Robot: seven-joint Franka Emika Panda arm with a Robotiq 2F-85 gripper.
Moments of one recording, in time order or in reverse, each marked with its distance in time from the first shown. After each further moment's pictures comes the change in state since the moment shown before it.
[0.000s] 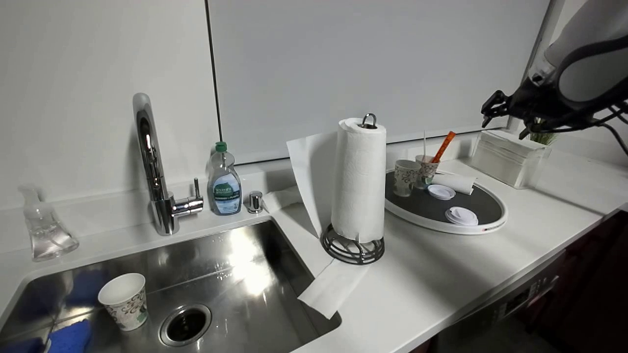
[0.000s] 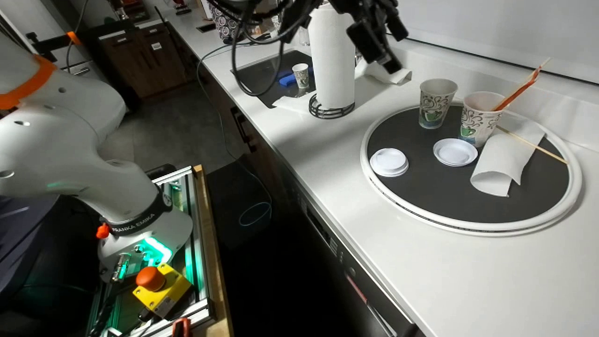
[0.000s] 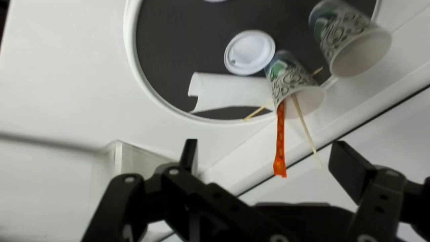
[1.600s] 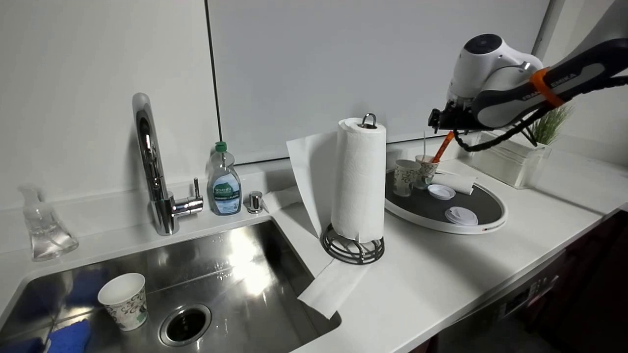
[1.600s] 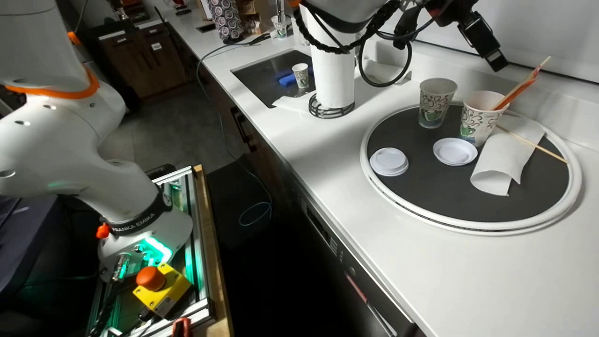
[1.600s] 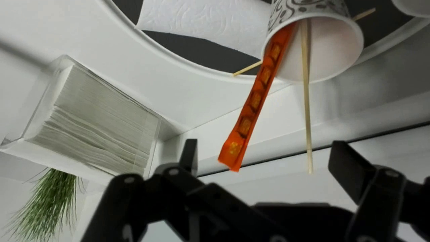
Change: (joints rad) arm 0.043 0.646 0.065 0.703 -0.667 -0.244 0.357
